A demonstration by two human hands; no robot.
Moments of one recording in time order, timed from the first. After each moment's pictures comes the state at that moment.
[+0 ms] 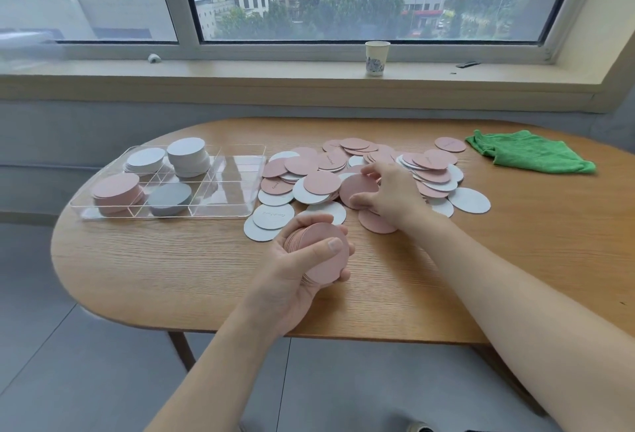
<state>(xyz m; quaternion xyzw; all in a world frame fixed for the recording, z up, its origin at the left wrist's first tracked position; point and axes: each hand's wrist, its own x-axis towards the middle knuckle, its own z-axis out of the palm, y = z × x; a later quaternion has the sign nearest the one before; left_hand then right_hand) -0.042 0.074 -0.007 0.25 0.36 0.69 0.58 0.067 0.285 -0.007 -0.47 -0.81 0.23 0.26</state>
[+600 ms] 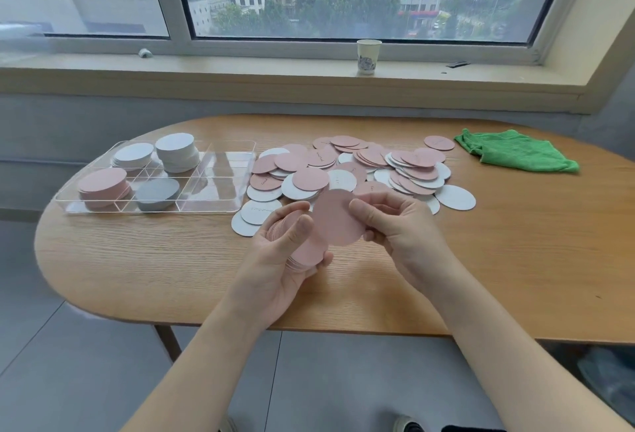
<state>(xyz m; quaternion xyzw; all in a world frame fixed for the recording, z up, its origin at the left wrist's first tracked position) -0.043 0.082 -0.011 0.24 0.34 0.72 0.56 0.116 0.186 0.007 -0.31 -0.55 0.67 0.39</state>
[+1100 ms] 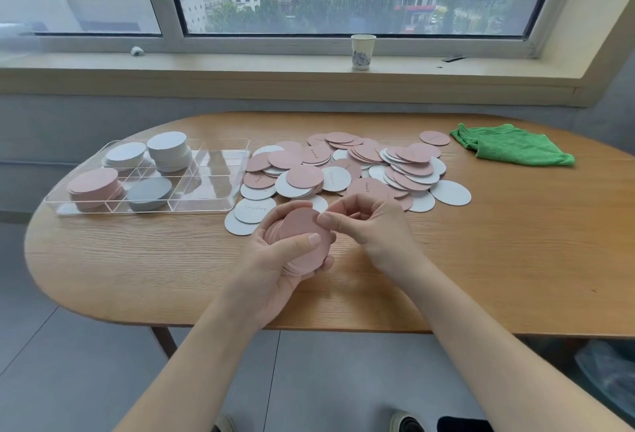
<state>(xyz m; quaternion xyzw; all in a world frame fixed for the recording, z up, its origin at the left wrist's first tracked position) -0.039 0.078 -0.012 0.26 0.36 0.70 0.57 0.101 0.183 0.001 -0.34 -0.67 0.55 0.37</state>
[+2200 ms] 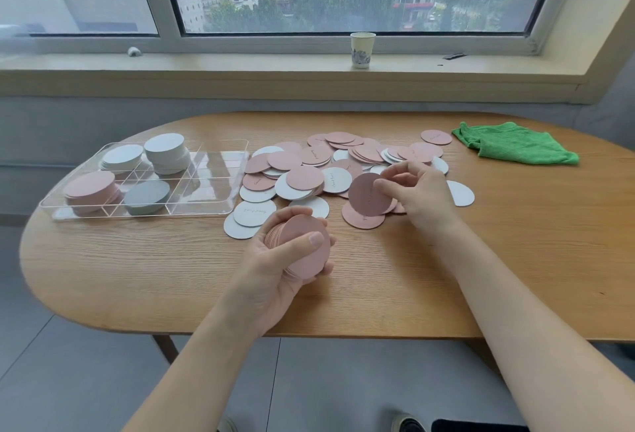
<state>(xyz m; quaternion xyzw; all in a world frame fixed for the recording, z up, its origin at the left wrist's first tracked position) -0.040 0.078 -0.009 0.26 0.37 0.69 0.57 0.129 0.269 -0.004 -0.44 -0.67 0.44 0.40</state>
